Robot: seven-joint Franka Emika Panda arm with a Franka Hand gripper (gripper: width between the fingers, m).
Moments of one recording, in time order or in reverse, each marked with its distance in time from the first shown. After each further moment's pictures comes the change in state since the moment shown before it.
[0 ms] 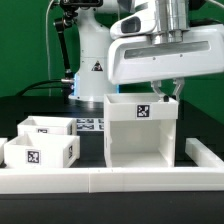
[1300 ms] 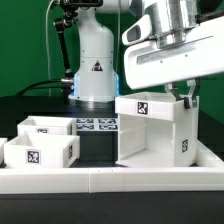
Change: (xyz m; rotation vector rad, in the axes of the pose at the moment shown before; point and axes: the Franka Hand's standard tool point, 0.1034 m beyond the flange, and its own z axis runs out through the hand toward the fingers) arm 0.027 -0.019 0.004 0.081 0.081 0.751
